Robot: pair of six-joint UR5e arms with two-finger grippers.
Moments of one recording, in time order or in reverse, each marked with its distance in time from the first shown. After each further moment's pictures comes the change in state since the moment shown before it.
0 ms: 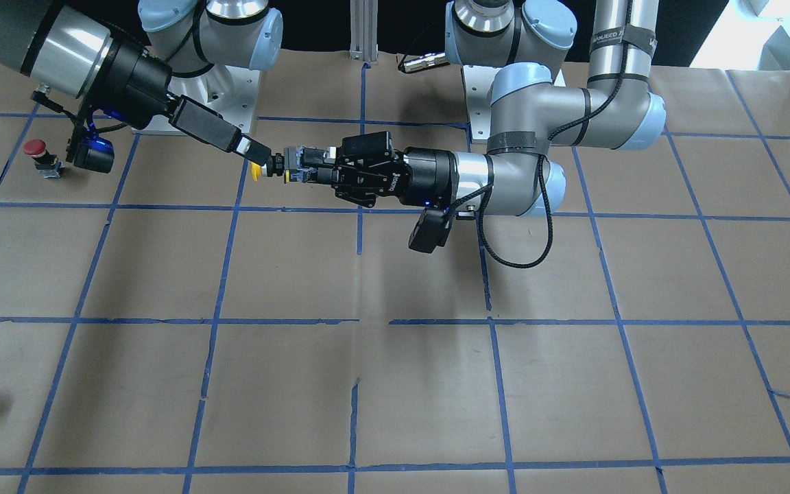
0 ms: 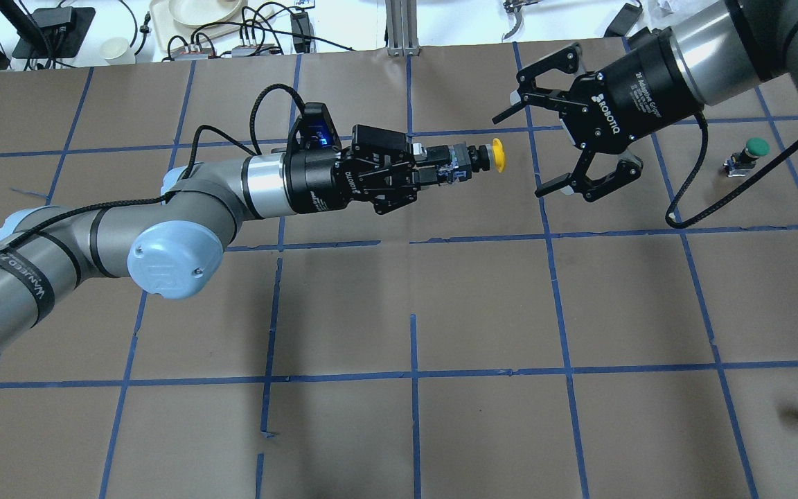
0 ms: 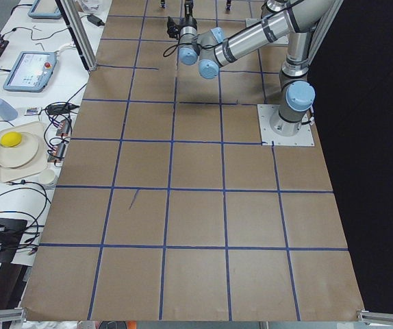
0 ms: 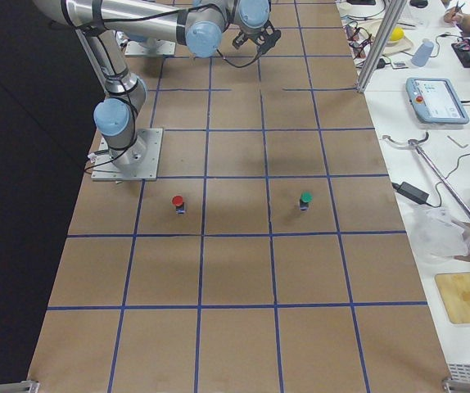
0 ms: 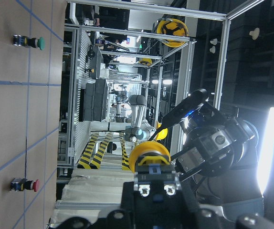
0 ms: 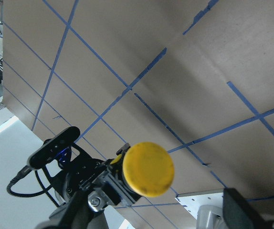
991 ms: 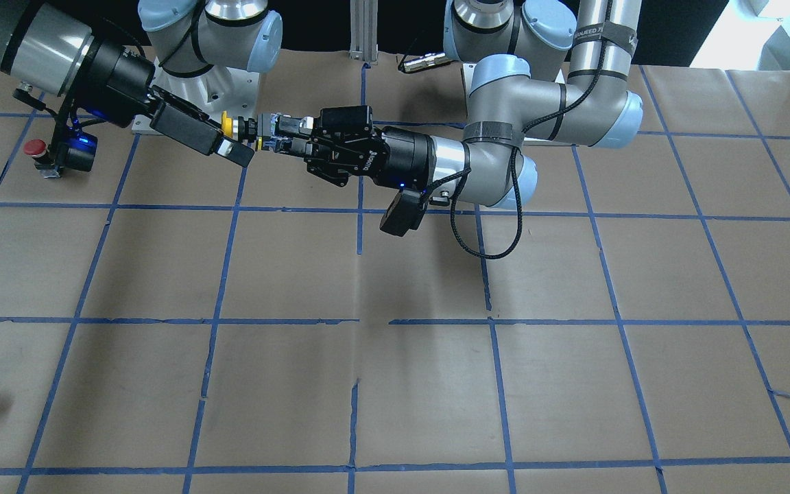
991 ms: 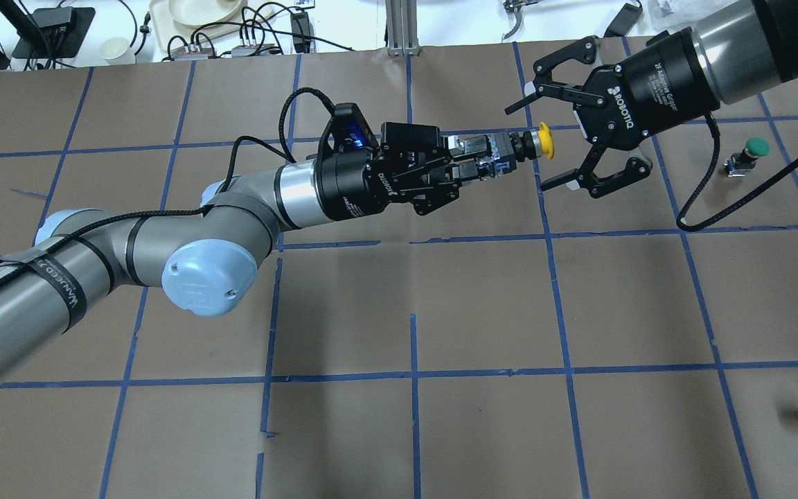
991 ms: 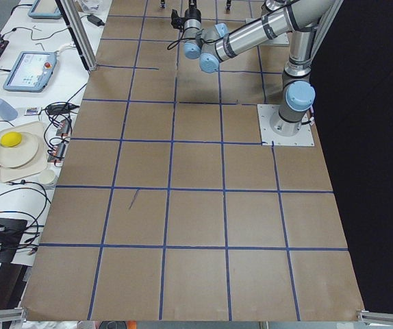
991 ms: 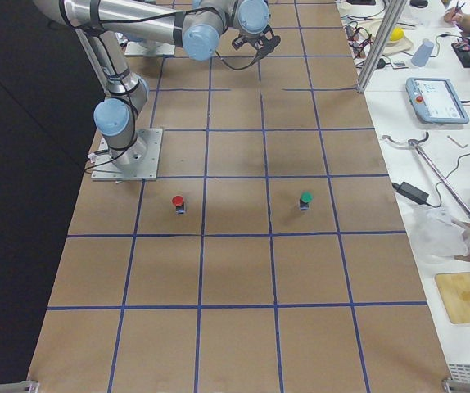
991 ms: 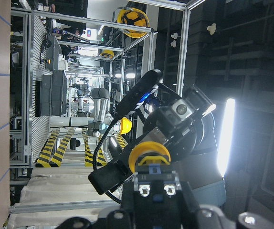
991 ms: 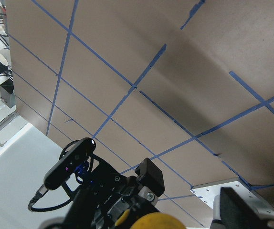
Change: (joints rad) left arm -0.063 0.002 -0.003 0.012 -0.127 0.002; right arm -0.041 -0.015 -0.001 0.058 -0.005 0.018
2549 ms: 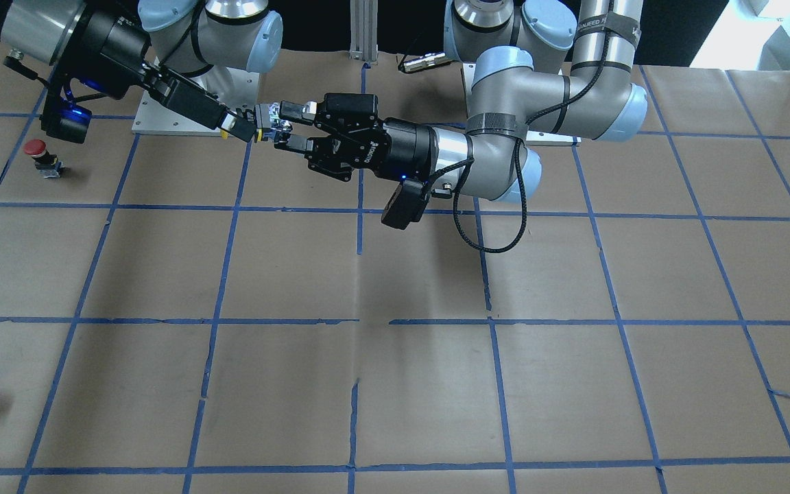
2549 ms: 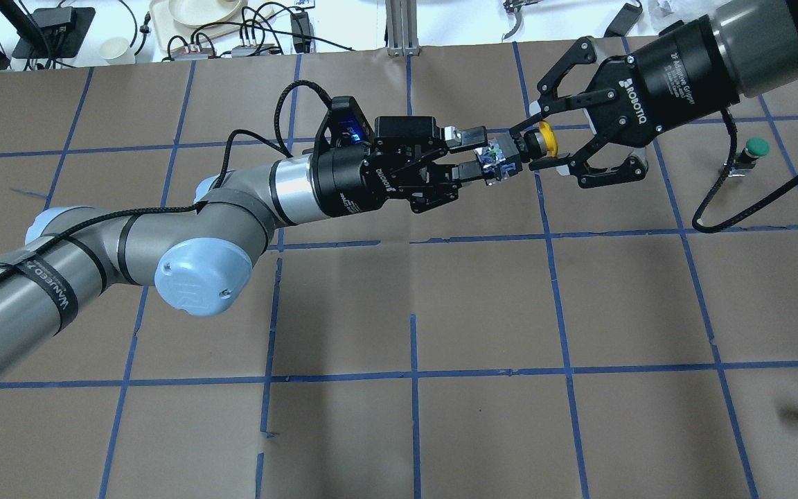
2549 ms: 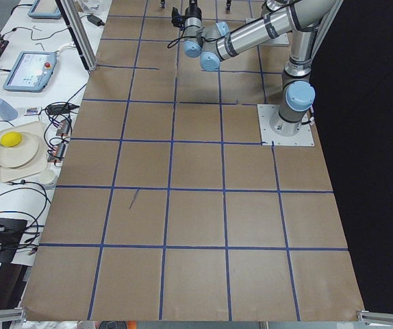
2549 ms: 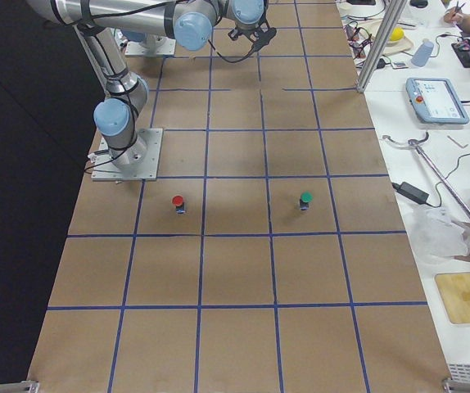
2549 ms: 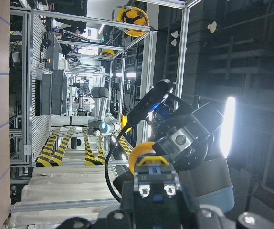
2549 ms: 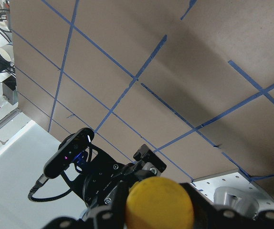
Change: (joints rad) left arm 0.003 0.022 0.007 -0.001 0.009 -0.010; right arm -0.004 -0.033 -0.026 0.054 0.001 0.000
